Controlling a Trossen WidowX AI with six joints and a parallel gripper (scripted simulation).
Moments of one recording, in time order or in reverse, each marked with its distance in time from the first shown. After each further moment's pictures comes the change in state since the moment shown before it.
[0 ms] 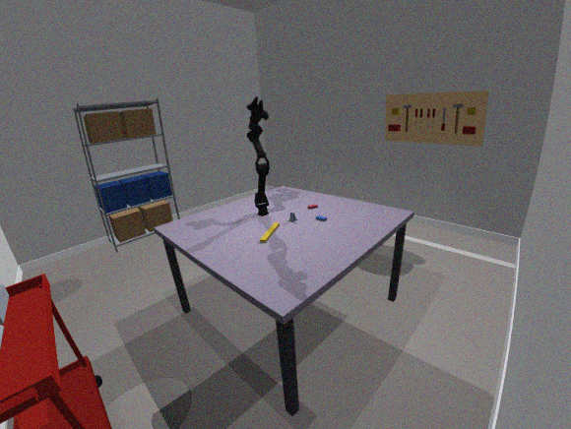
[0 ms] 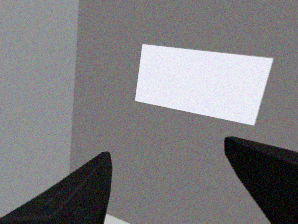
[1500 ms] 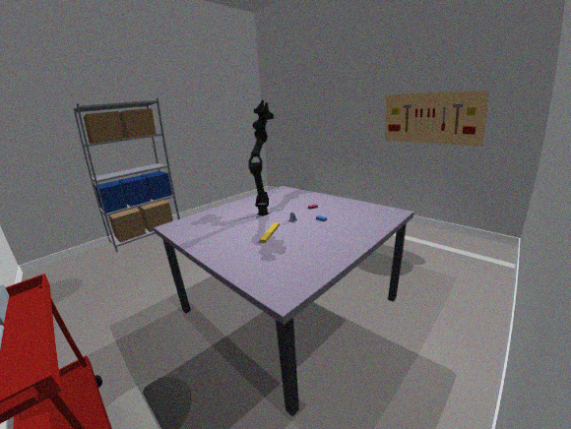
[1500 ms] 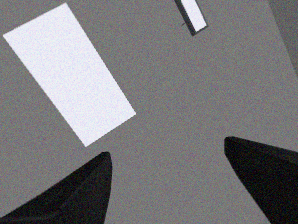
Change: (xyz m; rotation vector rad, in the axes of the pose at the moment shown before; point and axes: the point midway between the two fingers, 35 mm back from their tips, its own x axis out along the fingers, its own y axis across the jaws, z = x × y) arm -0.038 -0.107 0.104 -0.933 0.090 -0.401
